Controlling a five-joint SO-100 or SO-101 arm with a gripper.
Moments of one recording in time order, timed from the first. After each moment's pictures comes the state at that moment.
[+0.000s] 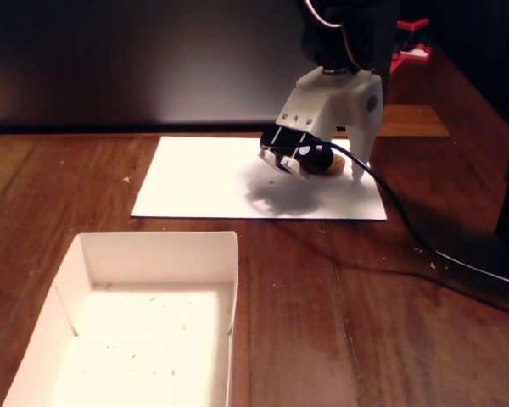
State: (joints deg) arm 38.1 72.9 103.2 67.1 8.4
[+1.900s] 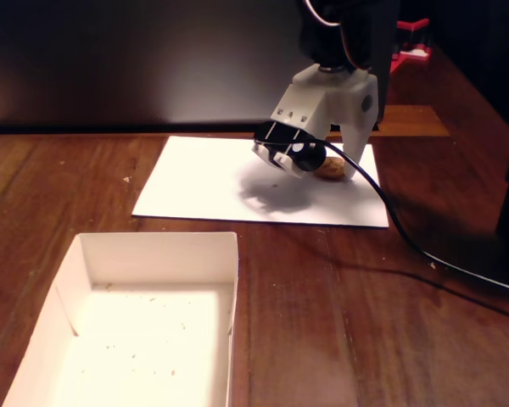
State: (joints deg) arm 38.1 71.9 102.6 66.3 8.9
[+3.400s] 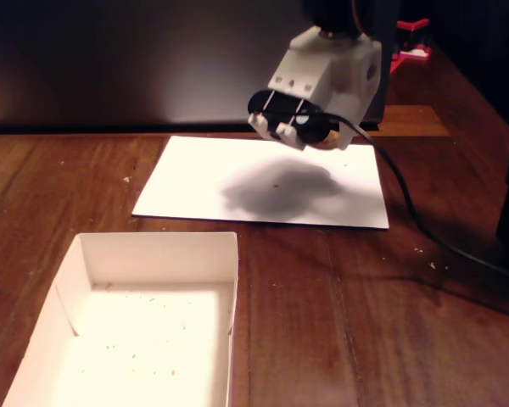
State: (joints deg) arm 34.5 85.2 101.9 70.8 4.7
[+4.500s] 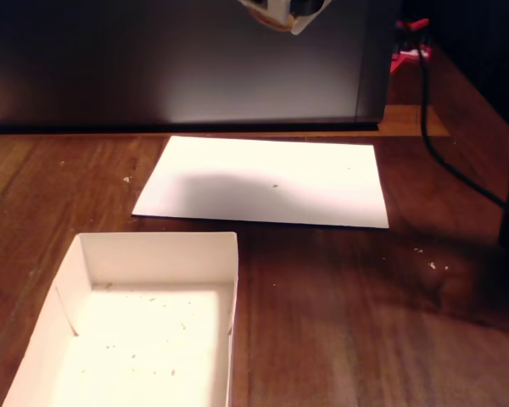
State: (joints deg) arm 22.5 97.2 73.9 84.3 -2.4
